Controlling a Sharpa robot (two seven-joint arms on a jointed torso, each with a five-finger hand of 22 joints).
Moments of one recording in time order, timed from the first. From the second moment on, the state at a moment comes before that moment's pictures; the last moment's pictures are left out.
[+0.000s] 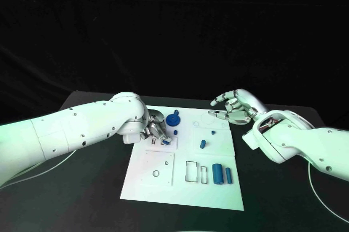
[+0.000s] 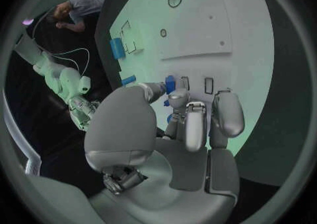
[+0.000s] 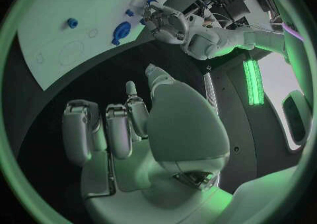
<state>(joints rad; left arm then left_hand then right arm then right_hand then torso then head) 1.33 -0.59 -0.09 1.33 -0.97 0.31 -0.53 1.25 -0.16 0.70 0.32 0.06 0.82 0.07 0.77 0.54 1.25 -0.01 1.13 0.98 1.47 -0.07 1.53 1.31 0.09 1.35 0.04 1.39 1.17 1.26 -0.93 -0.12 1.66 -0.94 -0.61 0.03 1.39 -0.16 0.18 0.28 0.25 0.87 0.16 0.28 0.38 1.39 0.08 1.37 1.31 1.47 0.01 1.52 1.31 0.02 1.47 0.11 1.44 1.31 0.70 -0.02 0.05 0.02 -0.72</state>
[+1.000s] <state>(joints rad) 1.31 -0.69 -0.10 1.47 -1.02 0.07 -0.53 1.15 -0.22 0.80 0.23 0.13 0.83 0.06 0.80 0.60 1.31 -0.03 1.18 1.02 1.47 -0.07 1.55 1.31 0.09 1.37 0.03 1.42 1.21 1.26 -0.94 -0.12 1.65 -0.94 -0.62 0.02 1.39 -0.16 0.18 0.29 0.25 0.87 0.16 0.28 0.38 1.39 0.08 1.37 1.31 1.47 0.01 1.52 1.31 0.02 1.47 0.11 1.44 1.31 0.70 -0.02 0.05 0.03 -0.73</state>
